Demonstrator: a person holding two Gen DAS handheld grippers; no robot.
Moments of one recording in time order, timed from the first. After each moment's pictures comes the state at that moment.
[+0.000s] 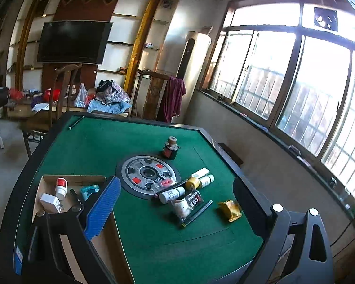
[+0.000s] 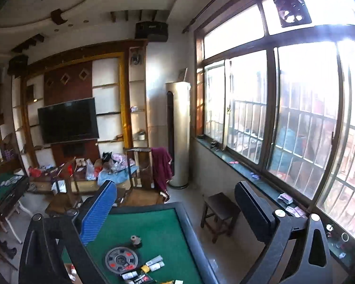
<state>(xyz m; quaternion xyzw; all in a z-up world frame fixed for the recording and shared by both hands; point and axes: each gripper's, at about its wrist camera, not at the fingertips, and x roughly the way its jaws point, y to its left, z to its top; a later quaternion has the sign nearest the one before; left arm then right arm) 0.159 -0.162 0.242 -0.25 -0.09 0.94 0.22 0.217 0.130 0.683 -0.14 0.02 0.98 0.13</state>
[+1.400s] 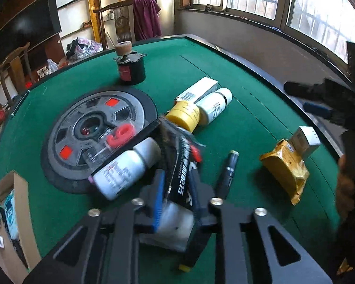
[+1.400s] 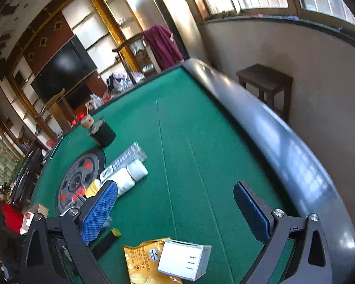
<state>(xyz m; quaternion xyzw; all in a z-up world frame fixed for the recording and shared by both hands) 0.013 0.032 0.058 -0.43 0.11 0.87 0.22 0.027 0.261 0.065 -0.36 0.22 0.91 0.02</state>
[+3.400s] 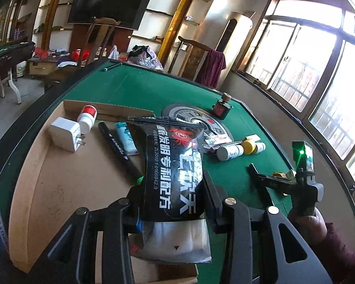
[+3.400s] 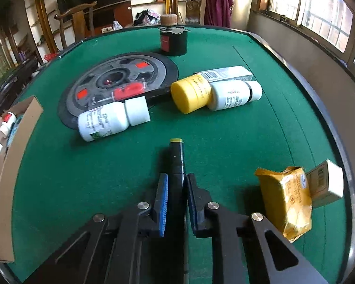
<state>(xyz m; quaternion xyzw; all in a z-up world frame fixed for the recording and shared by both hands) 0.129 -0.228 0.088 -0.33 -0.14 0.92 0.14 0.038 0.060 0.019 -0.47 0.00 0.88 -0.01</state>
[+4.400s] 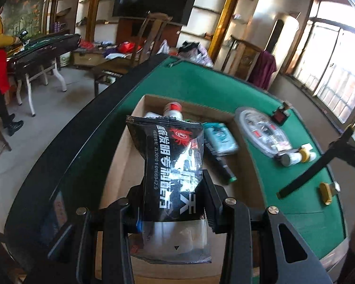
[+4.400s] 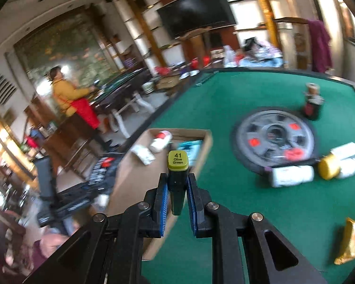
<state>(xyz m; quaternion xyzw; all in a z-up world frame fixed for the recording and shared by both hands) 0.127 -0.319 0.080 -0.38 -0.13 0.92 -0.01 0.074 -0.071 0.135 -0.39 0.06 0.85 -0.35</state>
